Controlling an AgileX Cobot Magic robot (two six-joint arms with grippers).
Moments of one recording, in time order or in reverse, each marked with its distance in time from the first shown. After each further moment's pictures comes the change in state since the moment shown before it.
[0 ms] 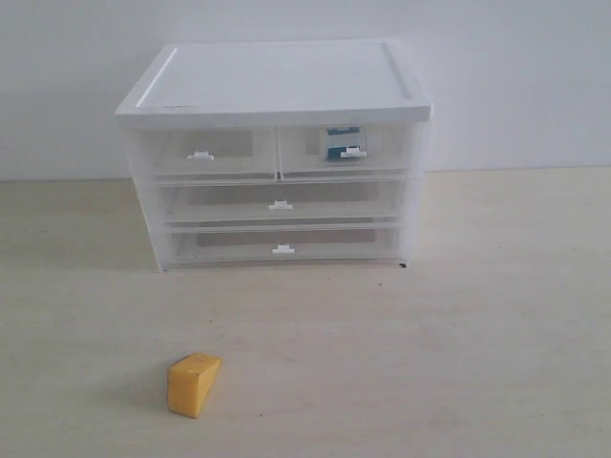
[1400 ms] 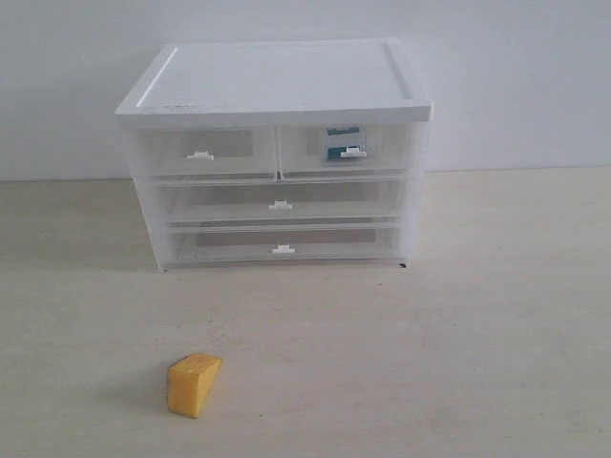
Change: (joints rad) left arm 0.000 0.629 -0.264 -0.022 -0.918 -0.324; right arm 0.000 0.000 0.000 0.000 0.000 -0.004
